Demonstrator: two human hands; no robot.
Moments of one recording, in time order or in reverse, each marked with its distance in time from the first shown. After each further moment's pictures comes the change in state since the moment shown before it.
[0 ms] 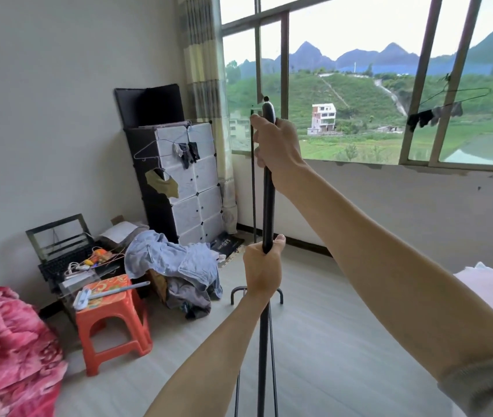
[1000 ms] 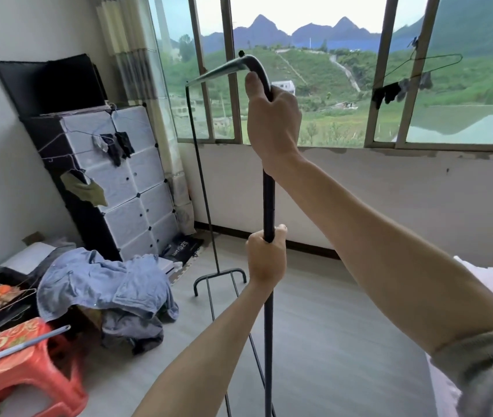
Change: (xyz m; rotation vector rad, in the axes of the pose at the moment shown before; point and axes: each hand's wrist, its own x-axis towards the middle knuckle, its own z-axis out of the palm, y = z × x) left_hand 0.233 -0.133 0.242 0.024 -0.158 0.006; right_hand 0.281 0.118 -0.144 -0.186 0.291 -0.226
